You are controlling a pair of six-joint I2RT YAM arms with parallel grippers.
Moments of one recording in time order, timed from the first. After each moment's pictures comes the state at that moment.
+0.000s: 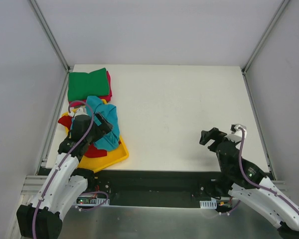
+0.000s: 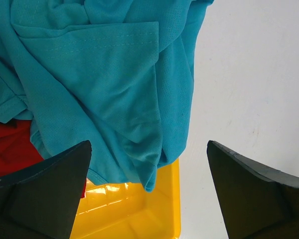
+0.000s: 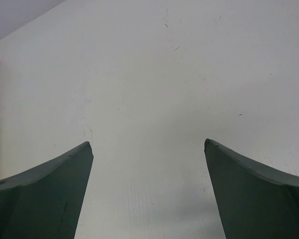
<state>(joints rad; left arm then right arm) -0.18 0.72 0.53 -0.50 -0.02 -0.76 0.86 0.28 0.46 -0.61 0.82 0.72</state>
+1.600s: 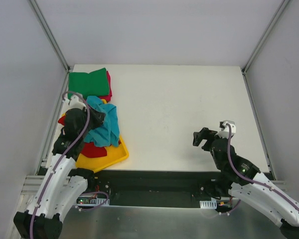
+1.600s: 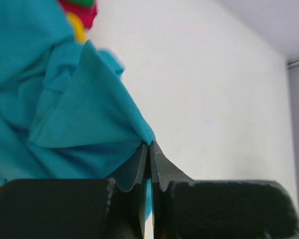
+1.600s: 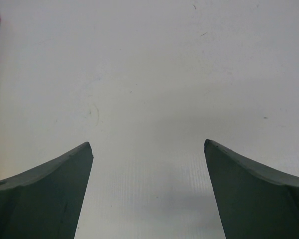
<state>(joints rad) -0.18 0.71 0.60 -0.33 0.02 -0.67 0.86 0.37 0.43 -0.51 0.71 0.63</state>
